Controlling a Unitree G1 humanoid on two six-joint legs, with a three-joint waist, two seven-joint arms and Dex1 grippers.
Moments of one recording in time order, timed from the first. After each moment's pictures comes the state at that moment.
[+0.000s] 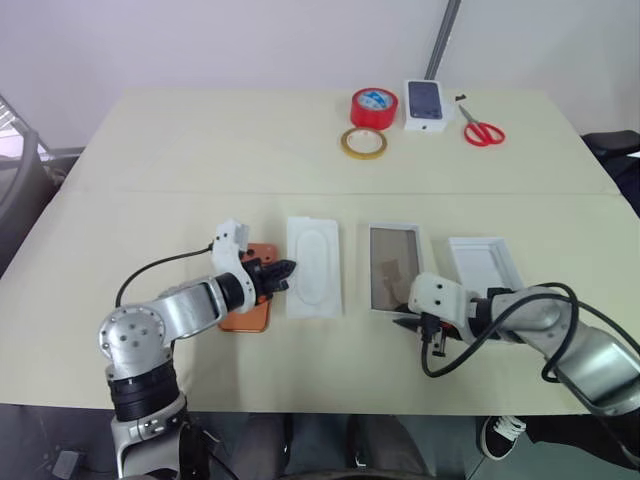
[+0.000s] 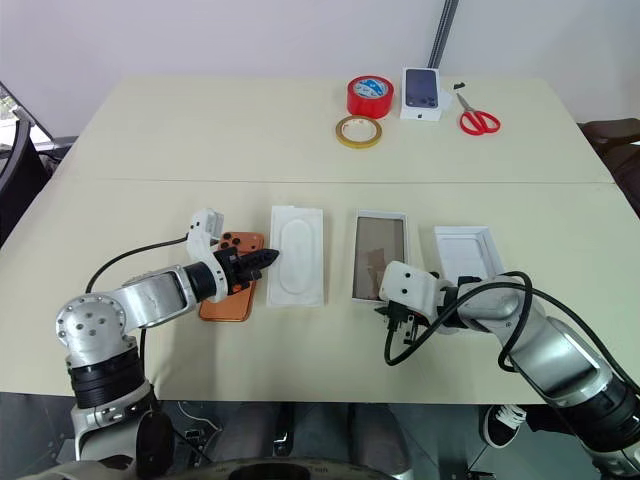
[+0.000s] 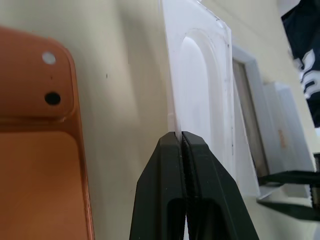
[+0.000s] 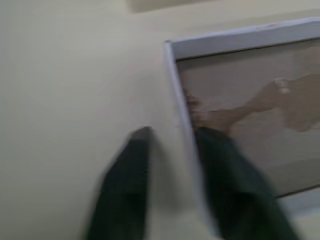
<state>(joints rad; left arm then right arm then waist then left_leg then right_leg) -0.37 0.17 0.40 -0.32 -1.24 1.42 0.23 -0.18 -0.97 0.25 -0.52 0.21 0.64 0.85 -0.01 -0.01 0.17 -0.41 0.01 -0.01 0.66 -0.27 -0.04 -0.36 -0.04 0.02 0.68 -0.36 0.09</state>
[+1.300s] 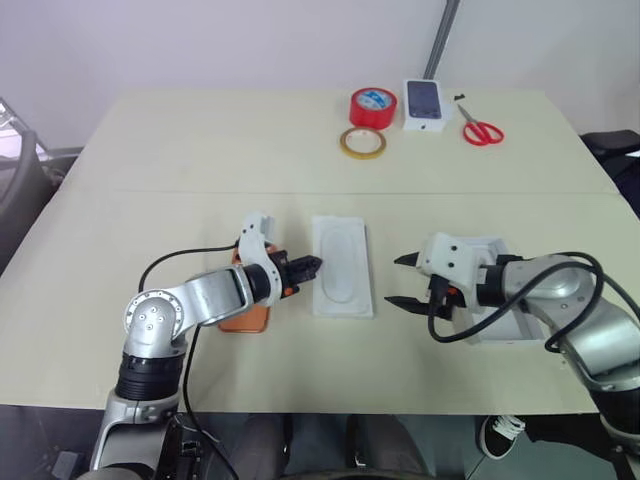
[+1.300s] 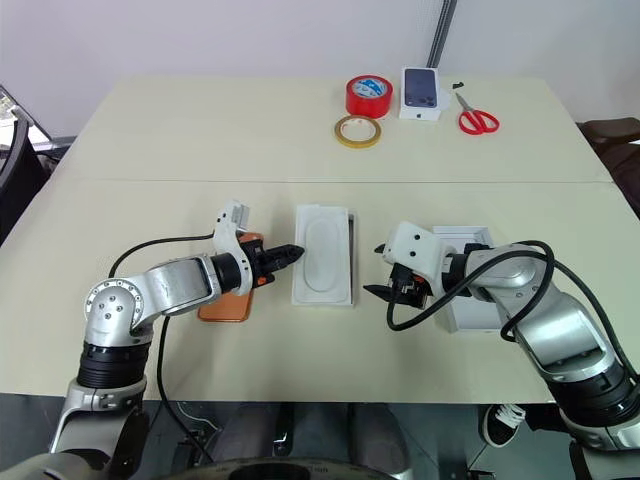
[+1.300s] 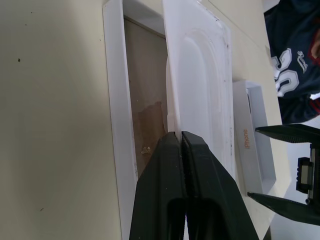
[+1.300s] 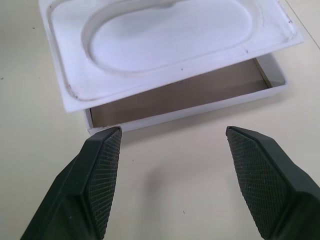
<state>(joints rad) -0.40 0.33 0.02 -0.23 -1.73 1.05 0.61 -0.28 -0.87 0.10 -0.52 0.24 0.69 0.94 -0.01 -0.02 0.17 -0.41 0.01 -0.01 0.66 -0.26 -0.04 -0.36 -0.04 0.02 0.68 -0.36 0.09</state>
